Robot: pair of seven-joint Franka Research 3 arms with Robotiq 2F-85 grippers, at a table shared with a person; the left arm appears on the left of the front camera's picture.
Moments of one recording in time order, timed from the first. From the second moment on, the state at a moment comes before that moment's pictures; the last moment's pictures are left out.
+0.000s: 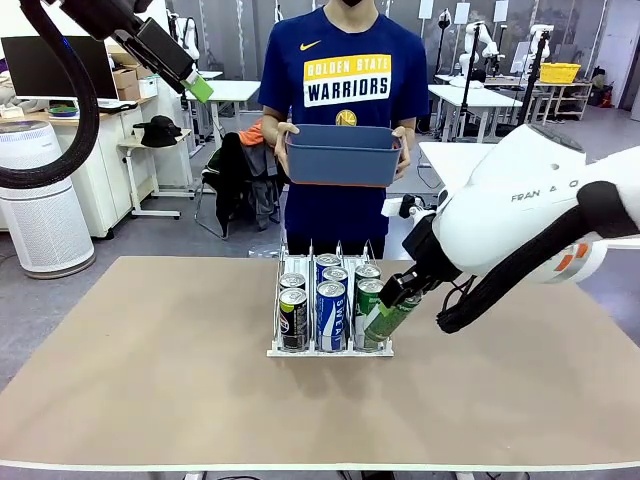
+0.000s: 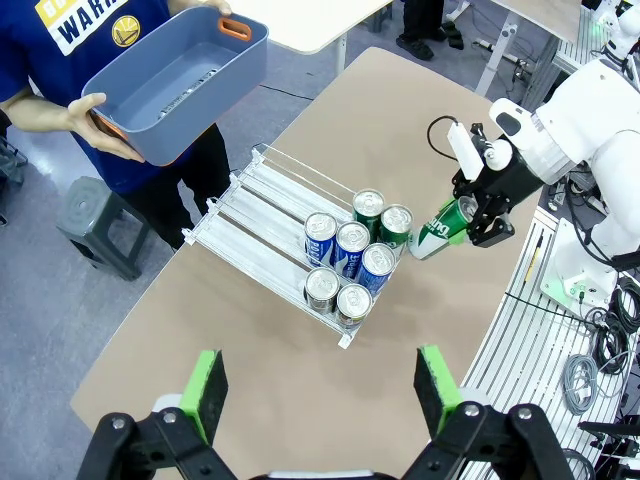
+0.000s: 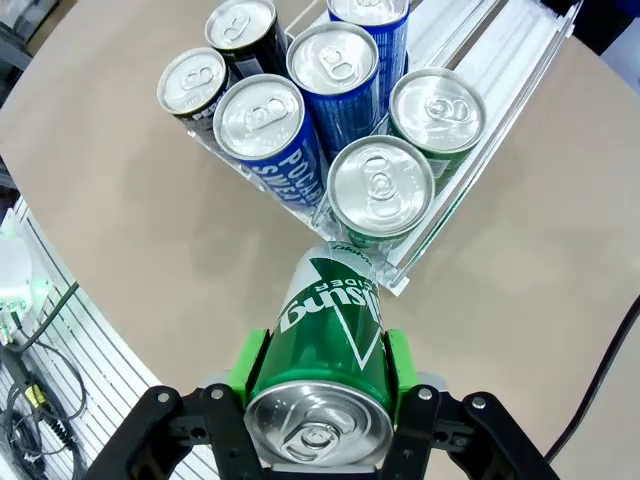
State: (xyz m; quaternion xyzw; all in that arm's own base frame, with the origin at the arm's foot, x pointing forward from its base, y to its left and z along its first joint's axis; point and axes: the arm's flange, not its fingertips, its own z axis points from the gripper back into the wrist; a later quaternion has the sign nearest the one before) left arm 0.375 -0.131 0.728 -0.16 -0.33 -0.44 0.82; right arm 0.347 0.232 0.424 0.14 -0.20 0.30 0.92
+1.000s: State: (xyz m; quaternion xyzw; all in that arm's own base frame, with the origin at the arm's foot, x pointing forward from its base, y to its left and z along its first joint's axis) left arm 0.375 -0.131 0.728 -0.16 -0.33 -0.44 0.82; right arm 0.372 0.235 0.385 0.12 -0.25 0.30 0.91
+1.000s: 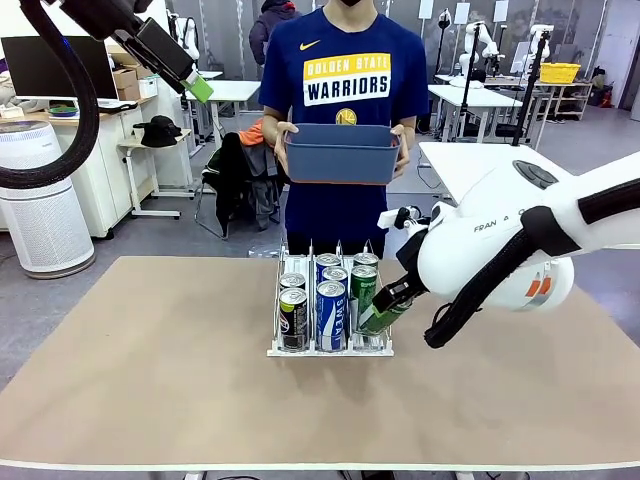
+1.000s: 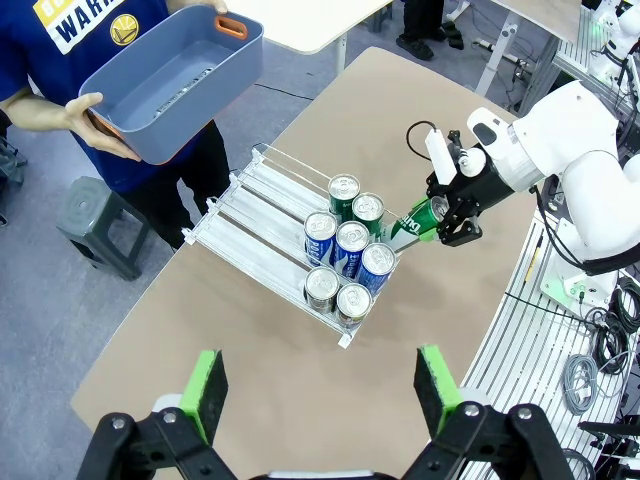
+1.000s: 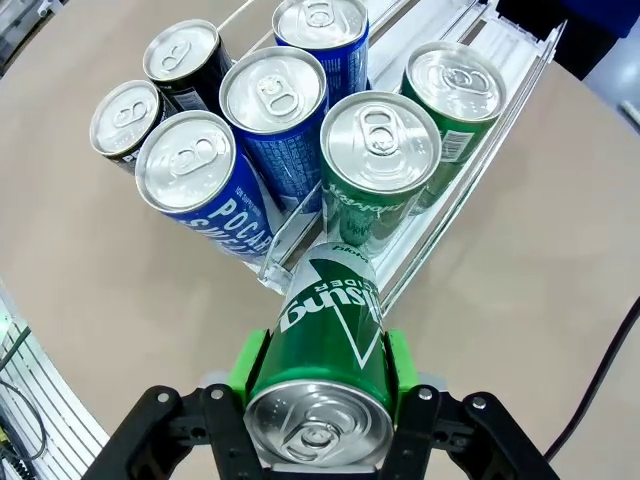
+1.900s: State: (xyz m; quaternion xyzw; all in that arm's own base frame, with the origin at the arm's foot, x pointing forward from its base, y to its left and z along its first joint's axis) left arm 0.375 -0.131 0.728 -0.16 -0.33 -0.44 0.82; right arm 0.440 0.278 0.382 0.08 -0.08 0.33 0.94
